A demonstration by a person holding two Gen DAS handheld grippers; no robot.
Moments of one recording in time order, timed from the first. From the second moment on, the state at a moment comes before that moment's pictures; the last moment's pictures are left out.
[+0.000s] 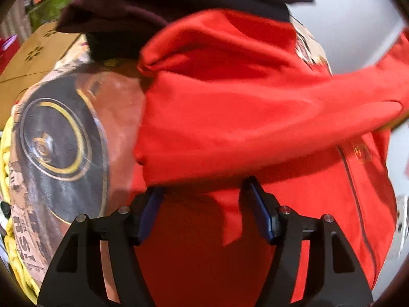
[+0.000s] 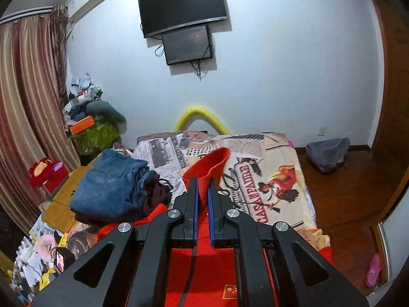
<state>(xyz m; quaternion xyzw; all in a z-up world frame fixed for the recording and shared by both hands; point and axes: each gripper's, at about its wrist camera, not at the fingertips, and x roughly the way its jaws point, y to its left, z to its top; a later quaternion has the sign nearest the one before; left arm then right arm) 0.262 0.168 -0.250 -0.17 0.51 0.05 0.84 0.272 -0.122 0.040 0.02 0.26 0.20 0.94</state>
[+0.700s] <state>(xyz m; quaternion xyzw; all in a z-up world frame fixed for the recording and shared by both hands) 0.236 0.211 -0.227 -0.06 0.45 0.20 0.87 0.265 -0.201 -0.052 0.06 0.36 0.14 0.92</state>
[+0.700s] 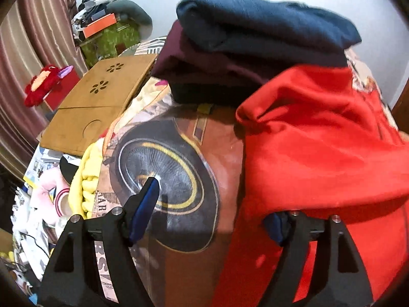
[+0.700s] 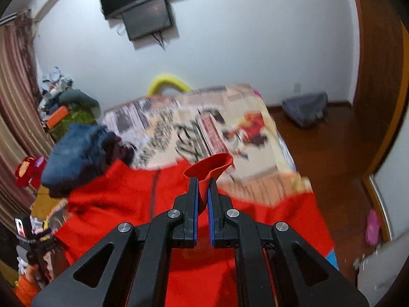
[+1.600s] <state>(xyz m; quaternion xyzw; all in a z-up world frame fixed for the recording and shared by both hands) 0.197 0.194 -0.209 -0.07 0.49 0.13 0.86 0.191 -0.267 -0.123 0.07 0.46 0.09 0.88</state>
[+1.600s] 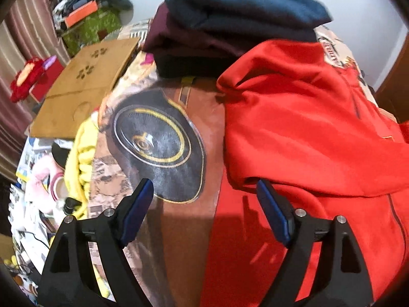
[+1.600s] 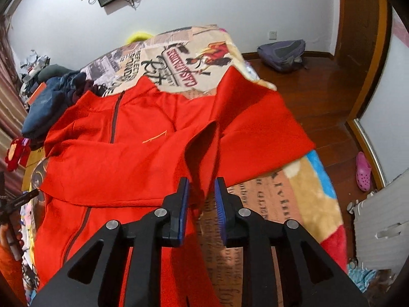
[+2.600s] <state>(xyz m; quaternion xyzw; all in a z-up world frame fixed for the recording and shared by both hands) 0.278 0.045 -0.201 -0.06 0.49 -0.04 0.87 0.273 -0.381 -0.210 0.33 0.50 0.02 0.80</state>
